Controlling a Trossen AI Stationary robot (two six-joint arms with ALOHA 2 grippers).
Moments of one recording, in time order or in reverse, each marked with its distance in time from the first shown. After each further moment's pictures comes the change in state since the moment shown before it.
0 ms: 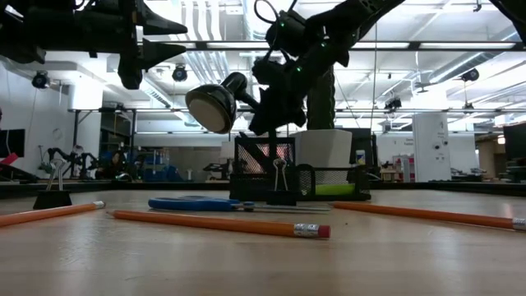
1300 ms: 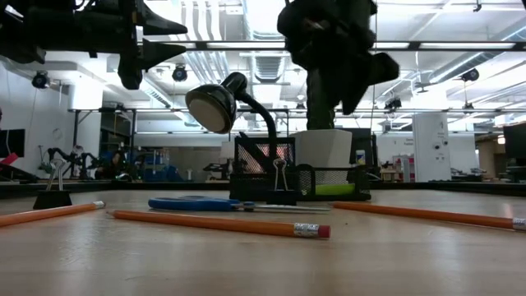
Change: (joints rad) left arm 0.000 0.000 0.000 -0.001 0.000 0.001; right arm 0.363 -0.002 0.226 -0.836 0.022 0.812
